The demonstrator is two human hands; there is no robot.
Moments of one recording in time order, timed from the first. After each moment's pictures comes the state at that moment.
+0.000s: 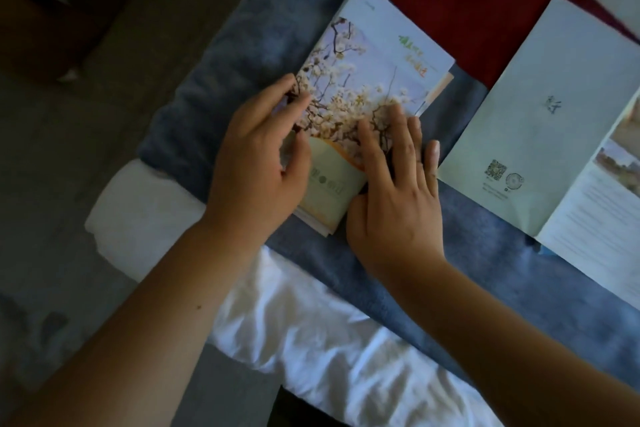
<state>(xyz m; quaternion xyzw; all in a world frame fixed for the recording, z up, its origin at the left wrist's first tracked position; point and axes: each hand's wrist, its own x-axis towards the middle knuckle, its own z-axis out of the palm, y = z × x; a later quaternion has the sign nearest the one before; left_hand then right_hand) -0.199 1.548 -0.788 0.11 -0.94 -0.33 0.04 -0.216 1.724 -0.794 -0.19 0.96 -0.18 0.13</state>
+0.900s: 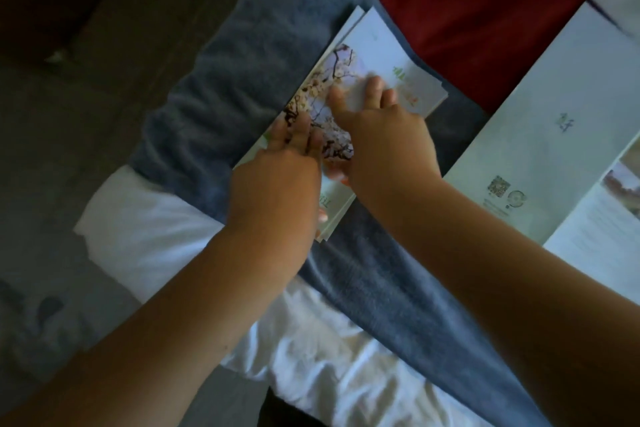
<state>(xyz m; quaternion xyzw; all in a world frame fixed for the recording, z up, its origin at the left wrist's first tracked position) -0.232 1.568 -0.779 0.07 -0.92 -0.07 -0.38 -0.319 1.672 -0.786 -0.25 0.90 0.04 0.36</state>
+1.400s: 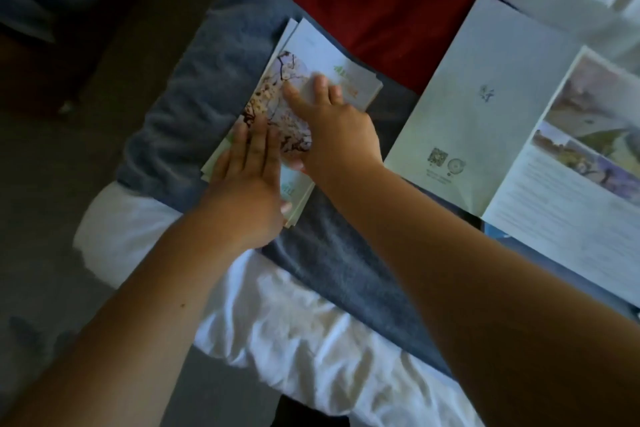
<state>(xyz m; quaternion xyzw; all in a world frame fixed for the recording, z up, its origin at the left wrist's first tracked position) -0.213 1.574 -0.786 0.05 -0.92 -0.02 -0.38 -0.312 1.689 -0.794 -0.25 0.92 -0.07 0.30</state>
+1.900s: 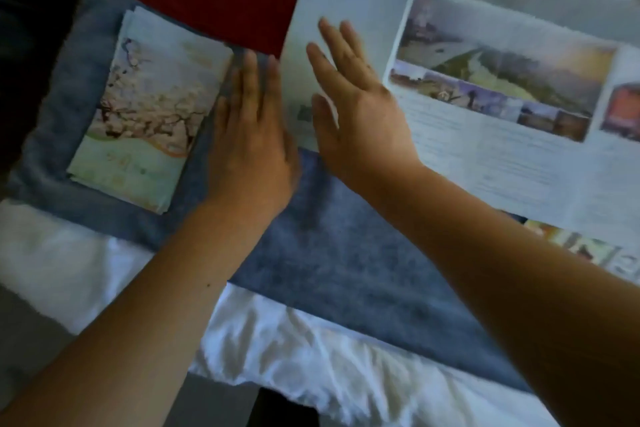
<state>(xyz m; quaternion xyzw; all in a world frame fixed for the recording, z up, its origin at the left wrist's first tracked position) -0.239 1.754 -0.757 0.04 -0.98 -0.14 -0.10 -0.278 1.897 -0.755 -0.18 0.93 -0.31 0.05</state>
